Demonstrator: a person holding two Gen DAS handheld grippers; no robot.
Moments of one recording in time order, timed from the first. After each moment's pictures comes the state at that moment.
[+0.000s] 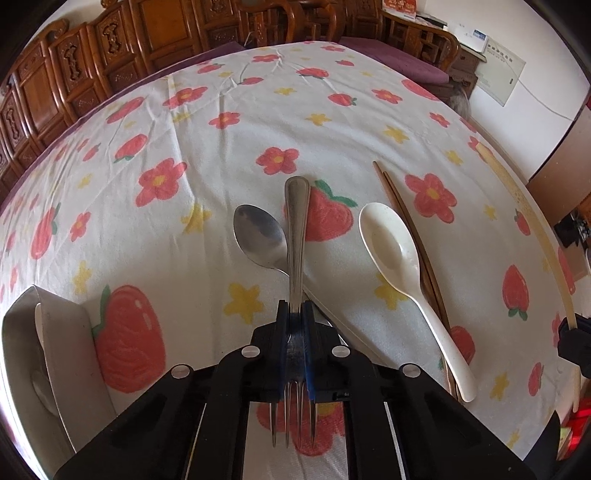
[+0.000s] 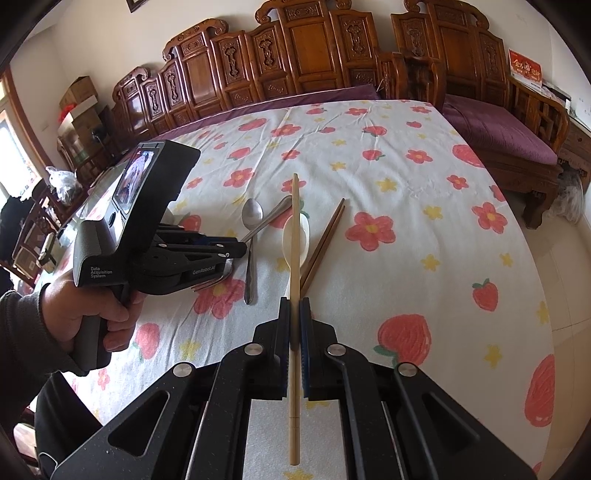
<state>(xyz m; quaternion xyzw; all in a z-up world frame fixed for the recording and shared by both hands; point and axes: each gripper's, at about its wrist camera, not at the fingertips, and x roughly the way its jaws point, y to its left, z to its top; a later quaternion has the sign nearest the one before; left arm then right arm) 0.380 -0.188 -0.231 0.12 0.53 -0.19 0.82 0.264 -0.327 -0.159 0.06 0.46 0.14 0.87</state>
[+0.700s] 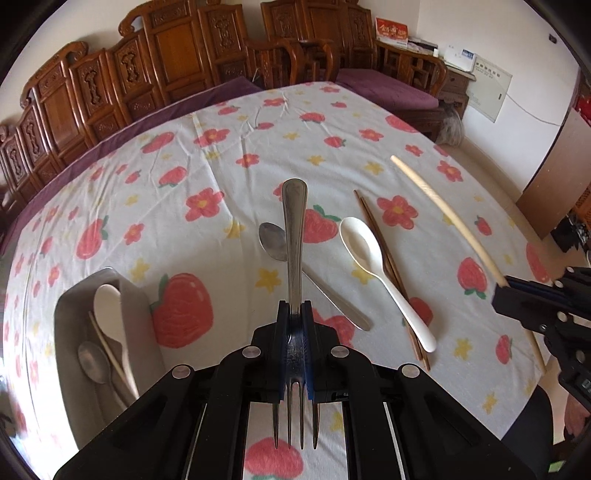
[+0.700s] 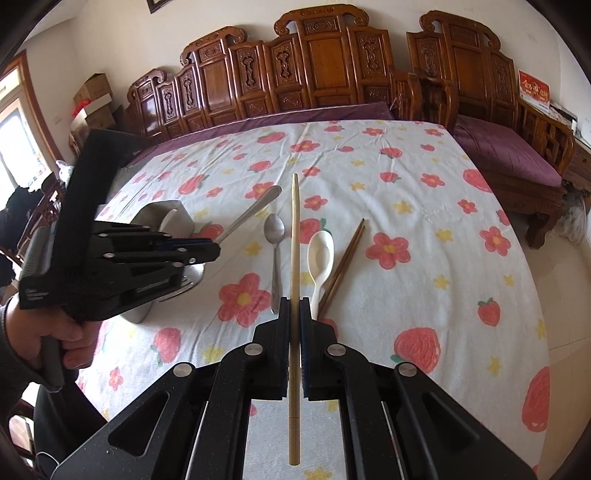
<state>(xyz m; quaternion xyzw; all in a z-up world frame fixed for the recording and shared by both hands) 0.323 -0.159 -0.163 0.12 0.47 -0.19 0.85 0.253 -0.308 -0.136 0.05 0.43 0.15 0.89</state>
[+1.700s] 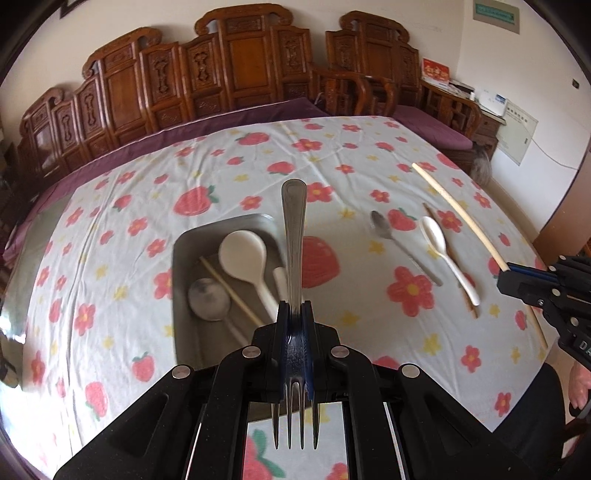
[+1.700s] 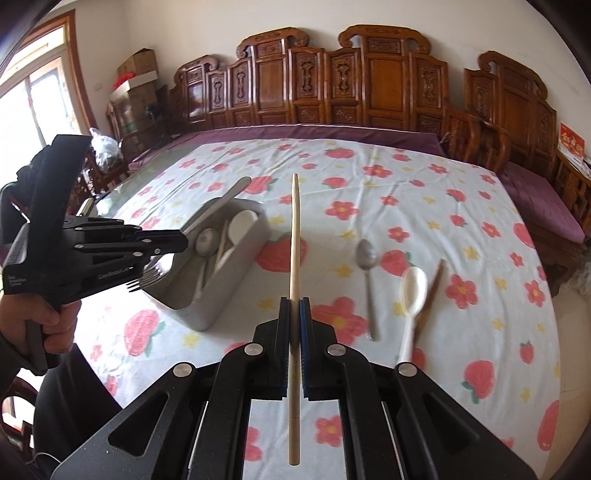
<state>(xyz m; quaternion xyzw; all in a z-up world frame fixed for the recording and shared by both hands) 0.276 -0.013 -0.133 0.07 0.44 -0.12 0.89 0.235 -0.191 -0.104 -0.02 0.41 0.22 0.89</state>
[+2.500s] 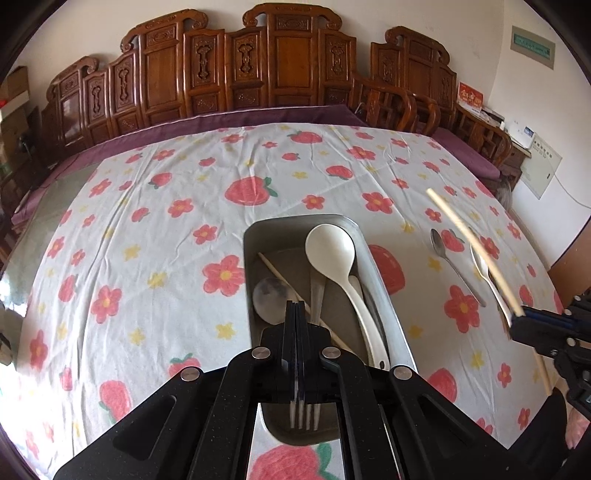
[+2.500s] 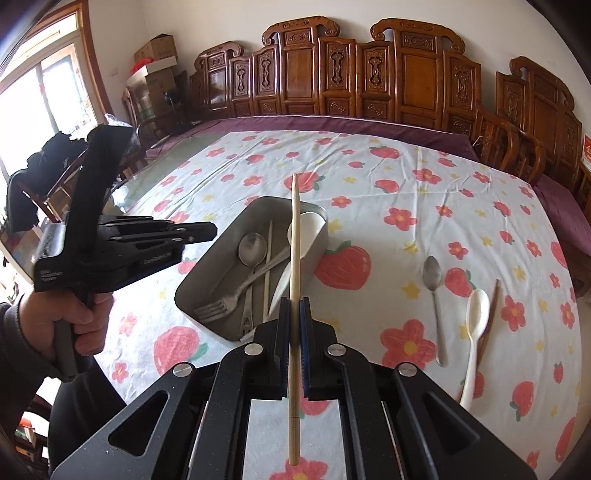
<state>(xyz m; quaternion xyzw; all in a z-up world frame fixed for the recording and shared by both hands) 0.296 0.058 -0.142 0.02 0.43 -0.09 0.90 0.256 -0.112 -0.107 -0.02 0.43 0.25 0.87</state>
